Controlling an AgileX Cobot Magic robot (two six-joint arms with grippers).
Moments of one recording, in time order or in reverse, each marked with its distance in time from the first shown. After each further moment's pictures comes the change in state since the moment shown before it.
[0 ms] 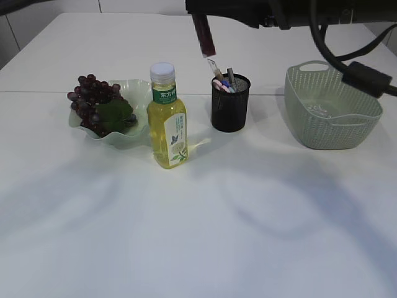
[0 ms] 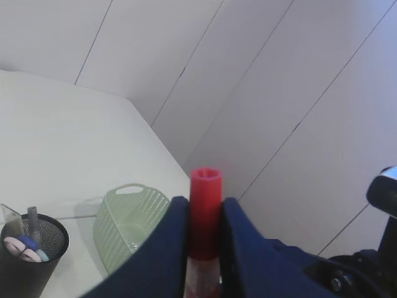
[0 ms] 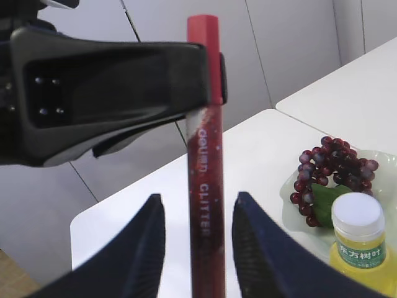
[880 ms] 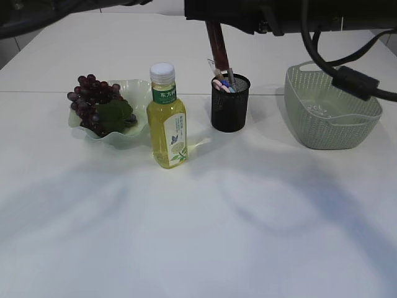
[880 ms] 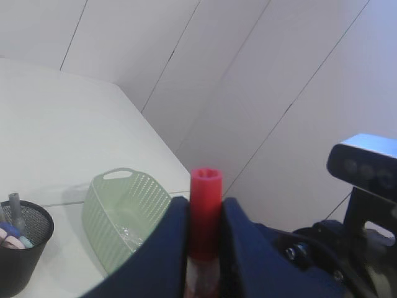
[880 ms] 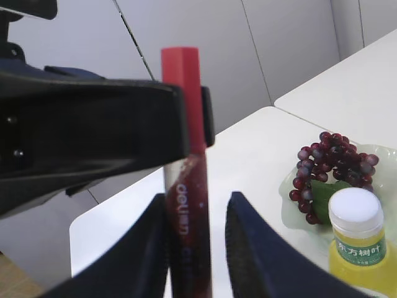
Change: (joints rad) left arm -0.039 0.024 0.000 0.030 -0.001 -0.012; right arm 0.000 0.032 0.000 0.035 -0.002 -0.020
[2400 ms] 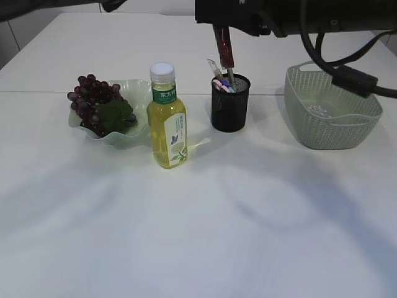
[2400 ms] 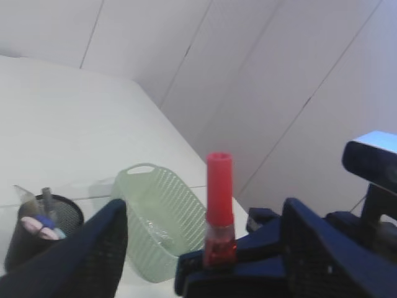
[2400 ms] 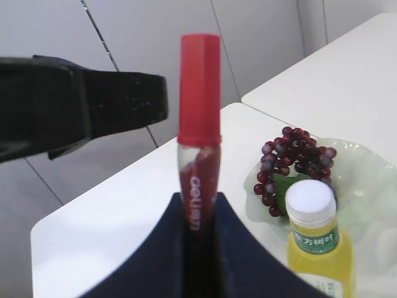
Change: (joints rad) left arm 0.030 -0.032 0.000 0.031 0.085 -0.004; right arm 0.001 0.000 0.000 -0.029 -0.082 0.004
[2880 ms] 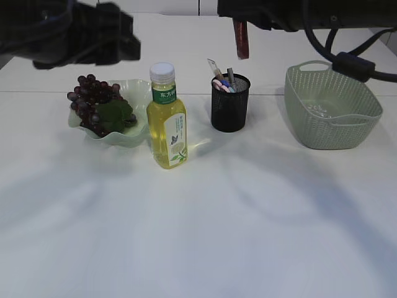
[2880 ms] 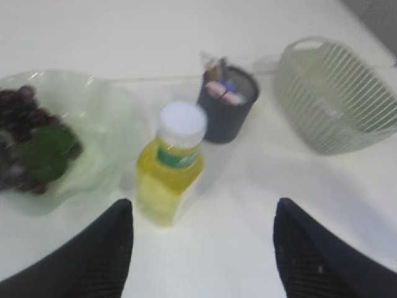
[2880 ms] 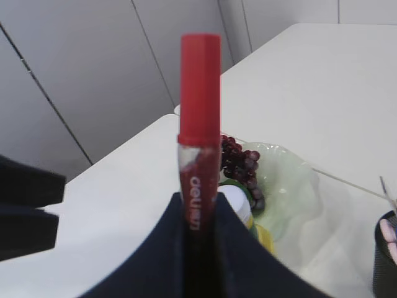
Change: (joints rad) left arm 0.037 -0.030 0.000 0.129 0.556 0.020; right arm 0.000 0.000 0.000 0.024 -0.214 0.000
